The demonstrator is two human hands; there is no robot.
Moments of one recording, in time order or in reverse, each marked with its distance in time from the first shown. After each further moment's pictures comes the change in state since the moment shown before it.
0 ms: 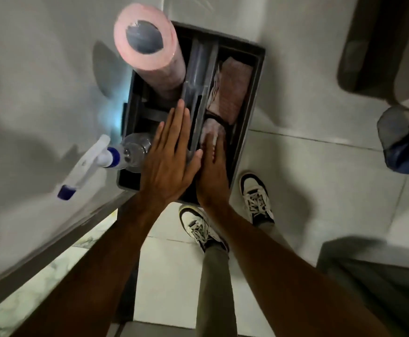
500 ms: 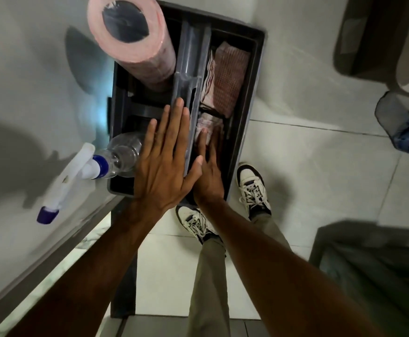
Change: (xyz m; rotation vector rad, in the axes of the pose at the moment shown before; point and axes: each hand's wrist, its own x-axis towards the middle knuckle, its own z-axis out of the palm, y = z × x) left_hand -0.004 -0.004 0.013 0.185 0.010 0.075; right_hand 0.009 0.025 0.013 -0.249 -0.138 0.043
